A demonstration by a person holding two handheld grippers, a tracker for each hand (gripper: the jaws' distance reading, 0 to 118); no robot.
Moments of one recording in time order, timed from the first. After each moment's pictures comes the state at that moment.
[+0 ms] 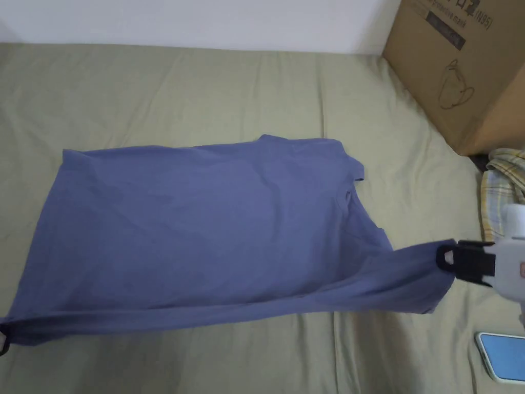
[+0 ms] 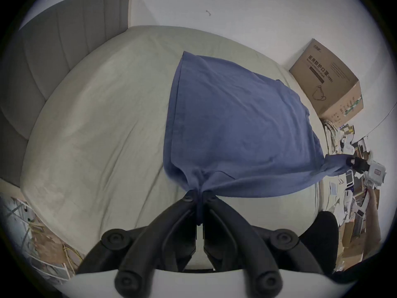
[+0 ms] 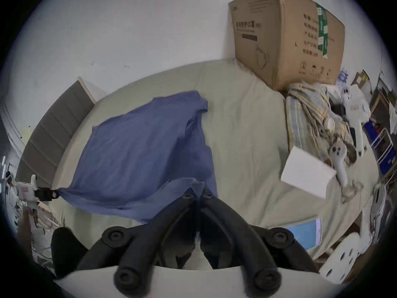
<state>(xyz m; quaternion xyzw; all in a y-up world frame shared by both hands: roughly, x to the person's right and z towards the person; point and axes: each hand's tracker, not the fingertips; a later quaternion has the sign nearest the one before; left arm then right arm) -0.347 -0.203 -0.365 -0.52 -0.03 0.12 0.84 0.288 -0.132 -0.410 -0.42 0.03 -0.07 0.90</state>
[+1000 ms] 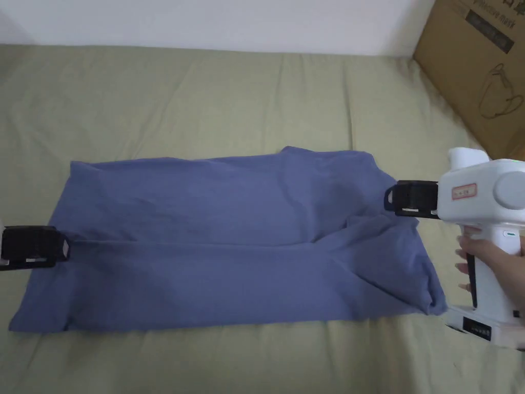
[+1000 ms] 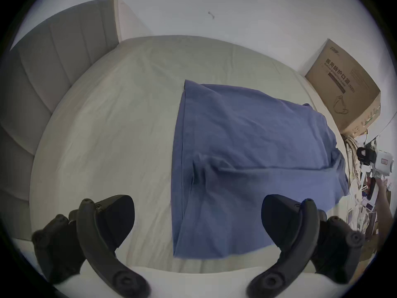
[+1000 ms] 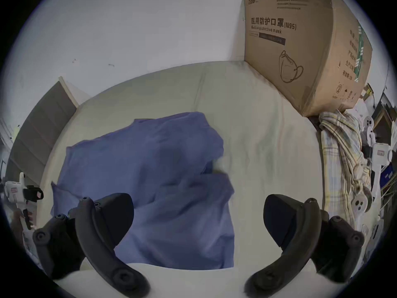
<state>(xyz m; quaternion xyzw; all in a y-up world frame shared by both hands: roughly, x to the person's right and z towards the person) -0.357 -0.226 -0.520 -0.51 -0.01 0.08 0.86 0.247 -0.165 -0.586 -0.44 0.01 -0.05 0.90</state>
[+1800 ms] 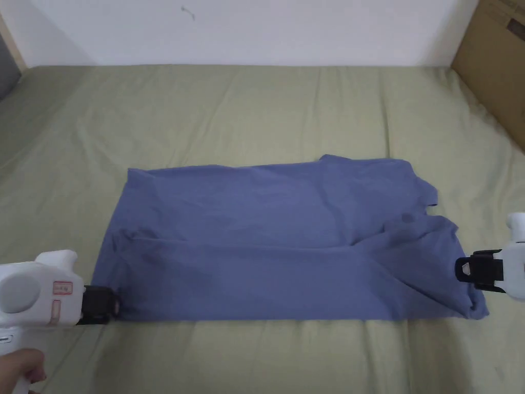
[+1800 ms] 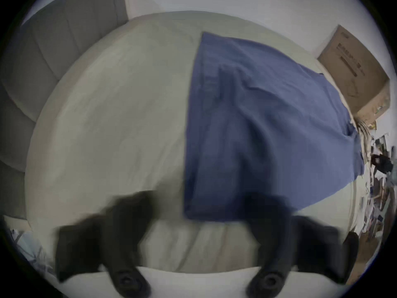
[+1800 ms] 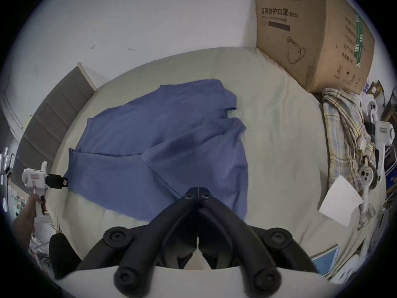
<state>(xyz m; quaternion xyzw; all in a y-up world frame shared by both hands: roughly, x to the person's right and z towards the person) -0.353 -0.278 -0.491 -0.54 0.00 0.07 0.84 0.242 -0.186 -0.500 -0.47 0.06 -0.05 0.88</state>
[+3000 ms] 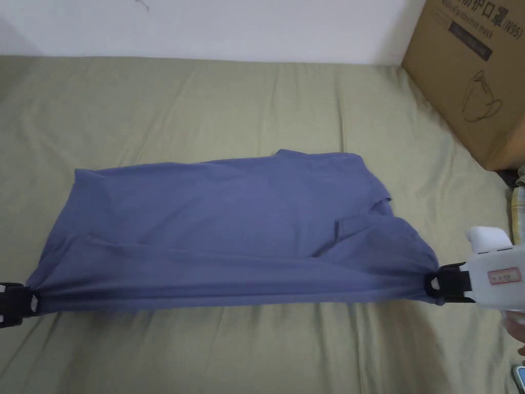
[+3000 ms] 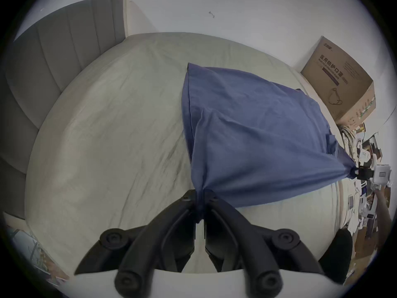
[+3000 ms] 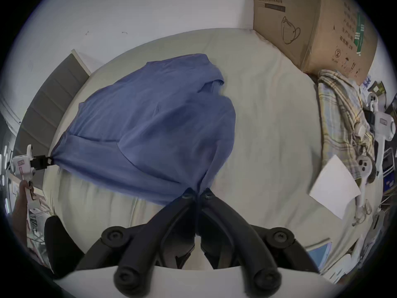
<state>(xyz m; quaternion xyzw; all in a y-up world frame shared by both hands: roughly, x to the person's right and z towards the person) -0.361 -0.235 -0.439 -0.50 -0.01 0.09 0.86 0.281 -0.187 -0.472 -0.52 0.06 -0.04 0.85</state>
